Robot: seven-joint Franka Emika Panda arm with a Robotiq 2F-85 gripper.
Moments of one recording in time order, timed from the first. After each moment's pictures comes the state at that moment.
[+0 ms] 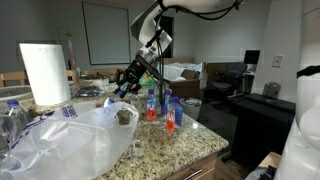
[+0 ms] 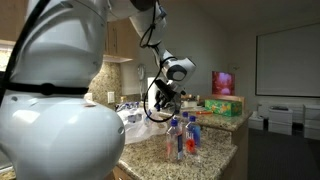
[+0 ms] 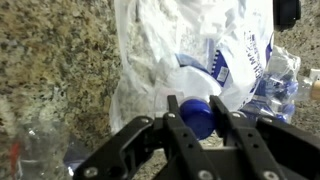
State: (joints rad) arm 0.09 0.20 0.08 -1.97 0.84 2.09 -0.20
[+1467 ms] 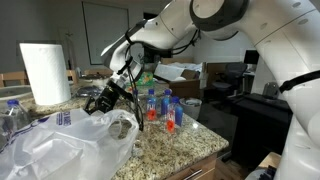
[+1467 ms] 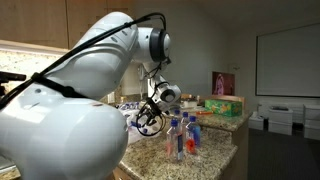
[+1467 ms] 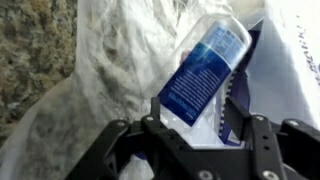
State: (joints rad) arm 0.19 0.64 0.17 -1.60 0.79 1.90 -0.15
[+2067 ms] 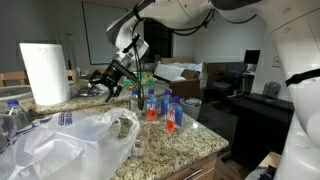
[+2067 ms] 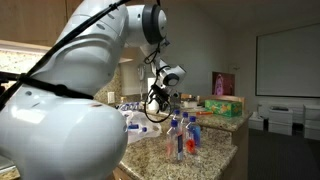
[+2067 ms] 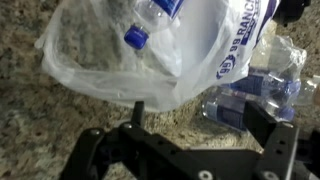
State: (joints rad) arm 0.17 0.45 0.13 -1.66 0.77 2.12 -0.14
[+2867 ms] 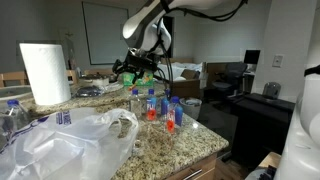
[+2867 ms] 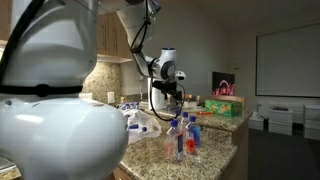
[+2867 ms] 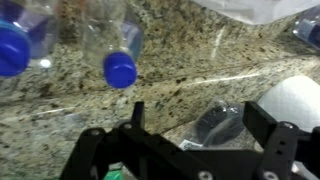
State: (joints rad) arm 0.21 0.10 0.06 -2.10 0.25 2.71 0.21
